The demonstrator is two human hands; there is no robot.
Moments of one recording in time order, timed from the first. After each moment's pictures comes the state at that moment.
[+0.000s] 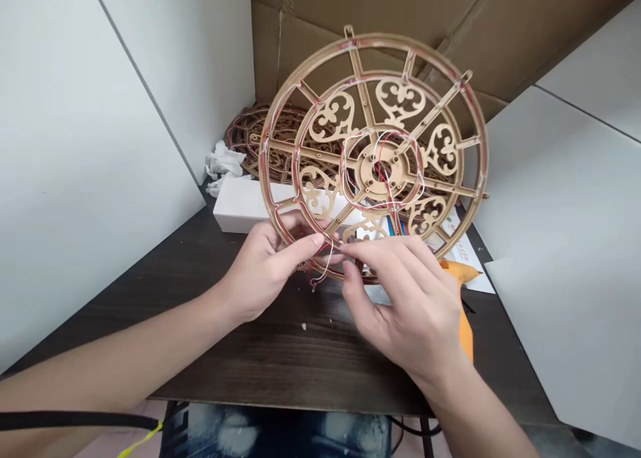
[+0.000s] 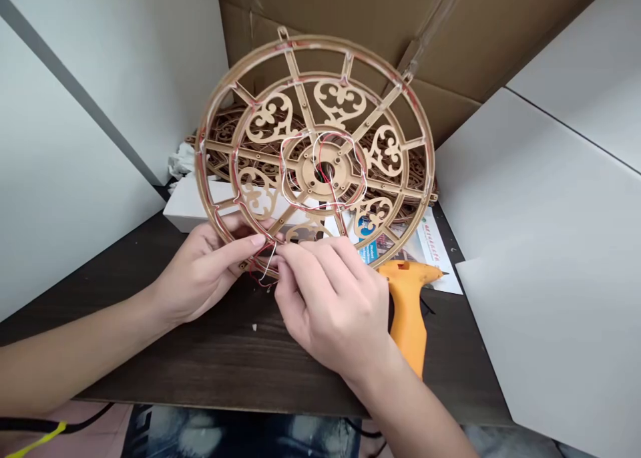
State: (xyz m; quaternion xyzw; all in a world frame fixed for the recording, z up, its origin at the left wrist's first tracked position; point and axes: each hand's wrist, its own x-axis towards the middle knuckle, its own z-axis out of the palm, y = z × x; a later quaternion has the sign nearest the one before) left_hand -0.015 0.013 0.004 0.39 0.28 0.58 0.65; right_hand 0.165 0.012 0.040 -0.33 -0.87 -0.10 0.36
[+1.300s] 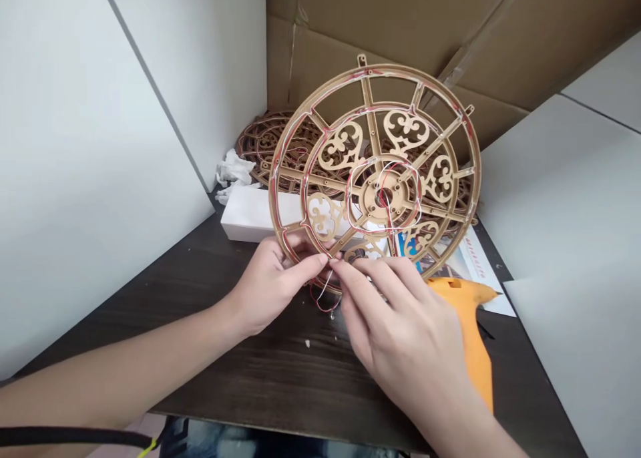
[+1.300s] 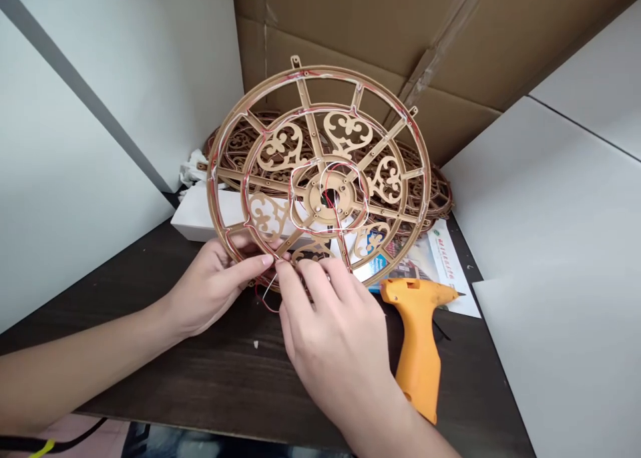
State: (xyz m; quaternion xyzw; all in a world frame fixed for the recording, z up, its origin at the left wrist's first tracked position) left_hand -0.014 0.014 -0.009 0.38 0.34 0.57 0.64; right_hand 0.162 0.006 0.036 -0.36 -0.90 -0.12 0.20
